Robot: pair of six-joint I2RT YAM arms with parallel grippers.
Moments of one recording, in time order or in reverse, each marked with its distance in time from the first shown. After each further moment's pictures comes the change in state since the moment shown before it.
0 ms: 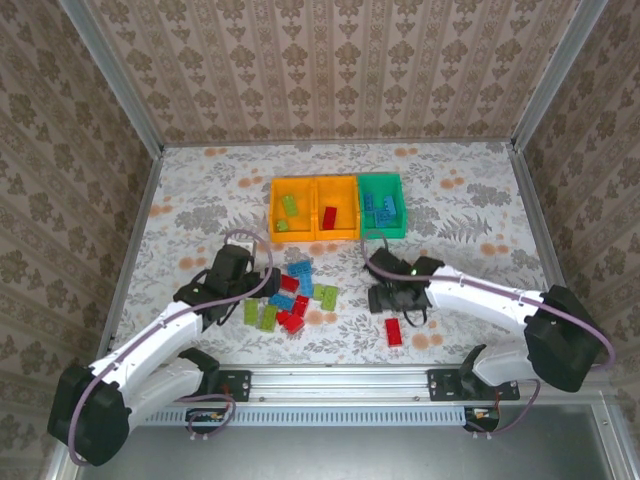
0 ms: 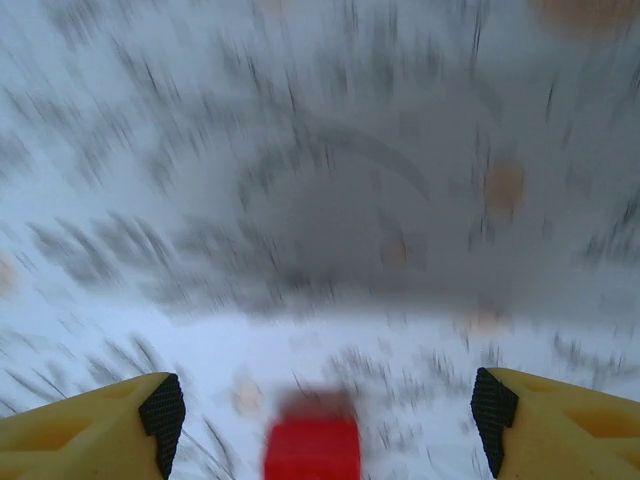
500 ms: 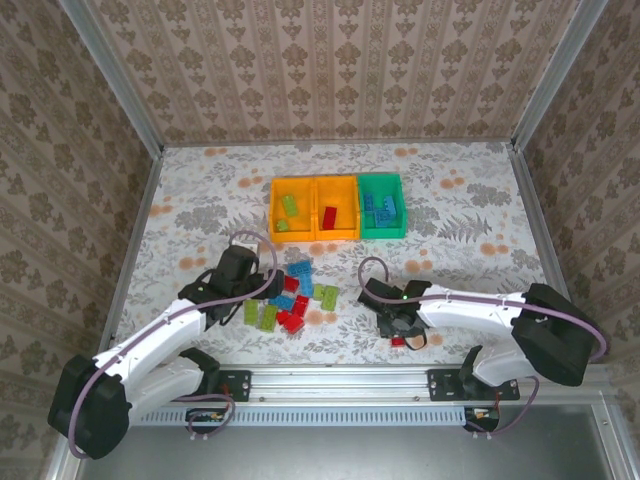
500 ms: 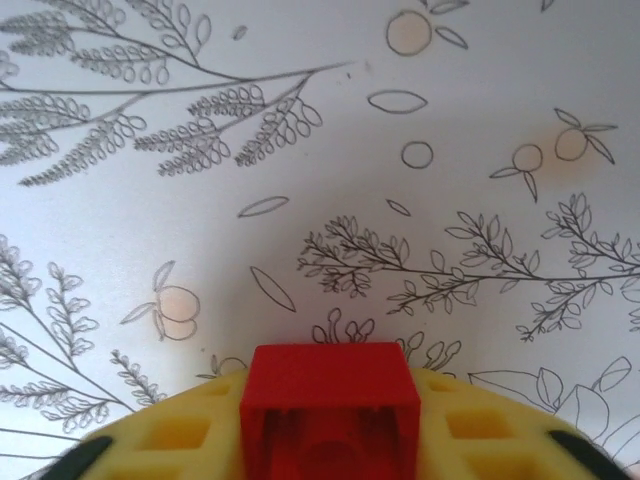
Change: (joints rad) left arm -0.031 0.031 0.000 0.007 -0.012 -0.015; right arm 0.121 0.050 -0.102 0.055 -0.005 0.180
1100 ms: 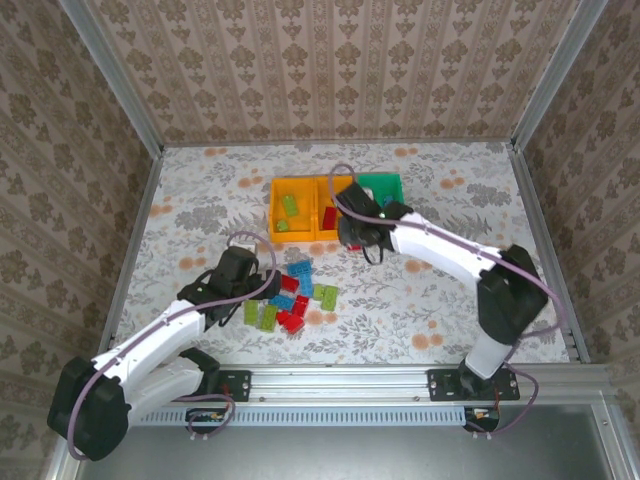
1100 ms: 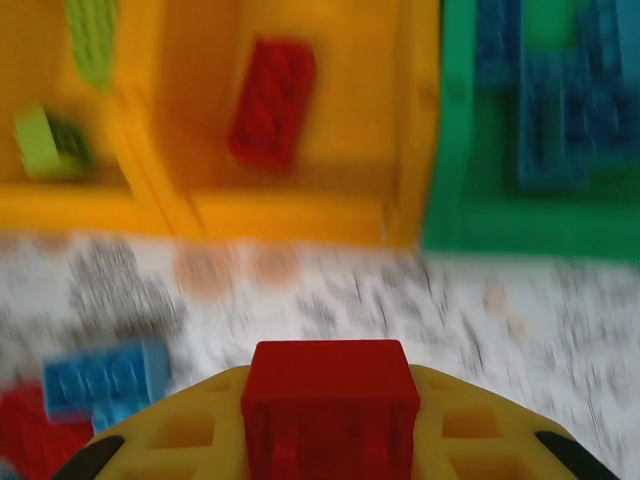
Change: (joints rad) left arm -0.001 -0.014 0.000 -0.026 -0.044 -0.005; right arm -0.272 0.362 0.745 0.093 0.066 -0.343
